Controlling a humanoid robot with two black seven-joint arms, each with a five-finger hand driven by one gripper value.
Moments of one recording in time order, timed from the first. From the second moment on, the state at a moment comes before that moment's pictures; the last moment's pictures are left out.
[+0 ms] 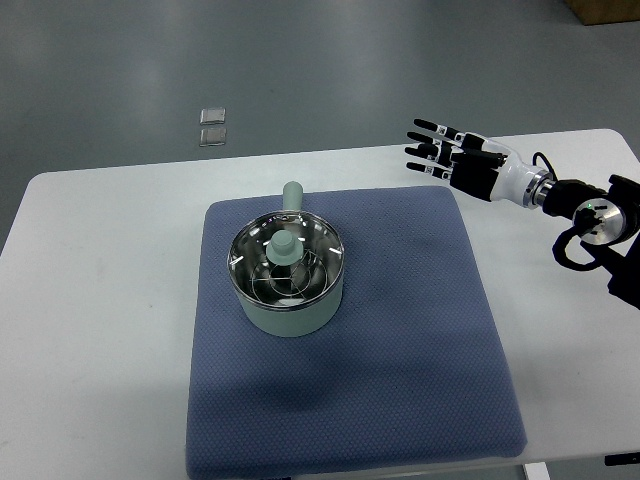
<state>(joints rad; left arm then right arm) 0.06 0.00 -0.05 -0.15 0.00 0.04 0.13 0.88 -0.32 0.44 0.54 0.13 0.61 0.03</state>
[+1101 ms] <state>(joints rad) 0.07 0.00 -0.05 -0.15 0.00 0.04 0.13 1.12 -0.31 0.44 0.61 -0.55 0.61 0.16</state>
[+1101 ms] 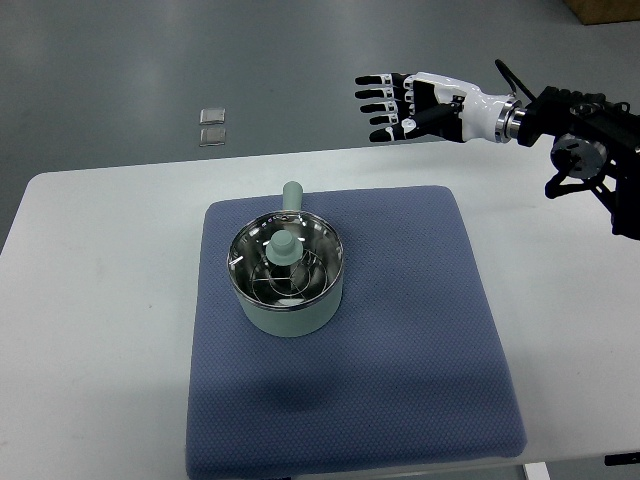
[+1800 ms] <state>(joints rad) 0.06 0.00 -0.05 -0.15 0.00 0.04 0.13 1.28 -0.18 0.35 0.82 -1.41 0.61 0.28</state>
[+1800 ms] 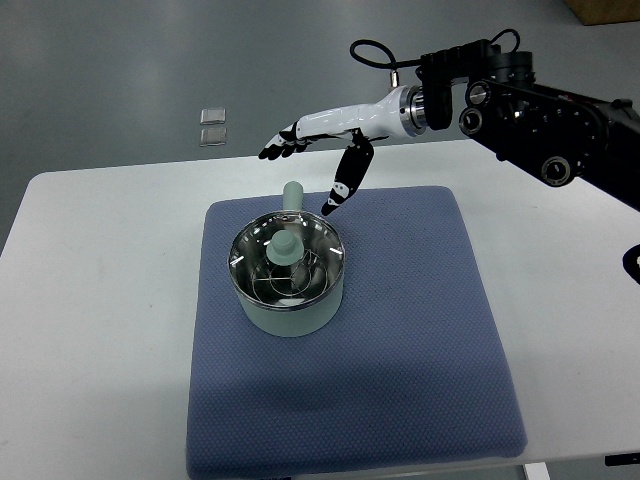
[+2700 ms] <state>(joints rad) 0.06 0.00 -0.05 -0.14 0.00 0.04 0.13 1.35 -0.13 0.22 0.92 -1.49 0.61 0.34</state>
